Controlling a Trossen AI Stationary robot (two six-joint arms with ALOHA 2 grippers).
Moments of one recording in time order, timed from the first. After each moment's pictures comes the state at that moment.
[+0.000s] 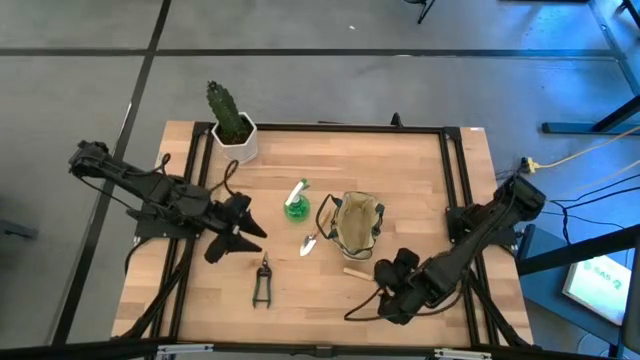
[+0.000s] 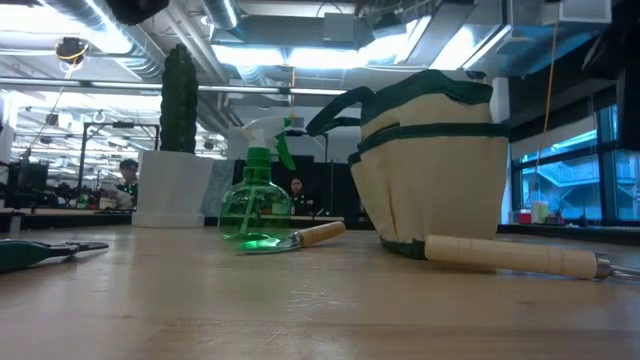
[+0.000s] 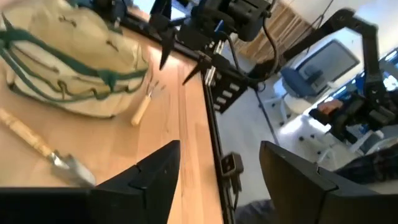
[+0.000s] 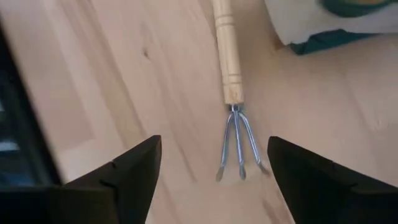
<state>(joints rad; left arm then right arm) -0.39 0.83 0.75 -0.24 -0.03 -0.65 0.76 1.72 1.20 -0.83 0.28 1.12</state>
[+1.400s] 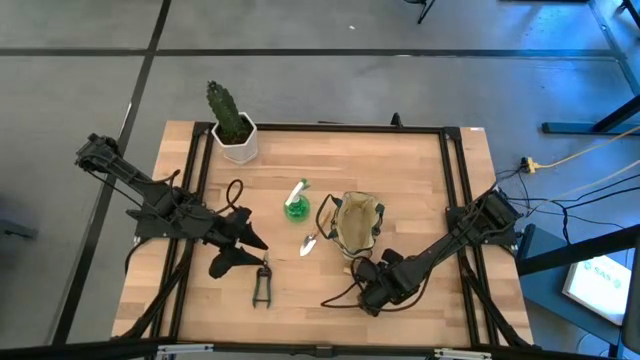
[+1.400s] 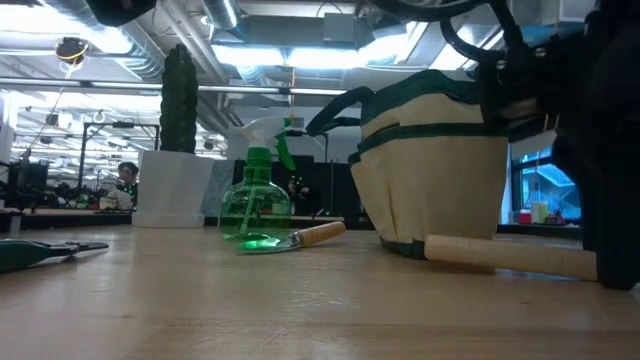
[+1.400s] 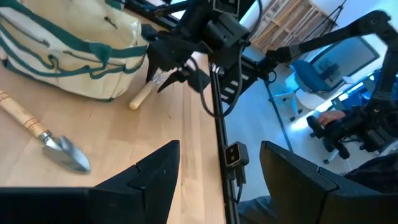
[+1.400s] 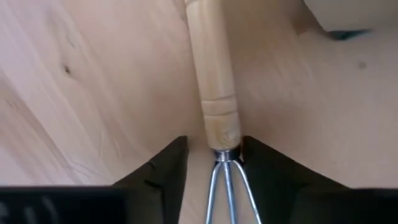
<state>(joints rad) -0.53 0.91 0.74 -0.20 -0.19 -0.71 0.64 1.96 1.20 -0.72 0.16 1.17</state>
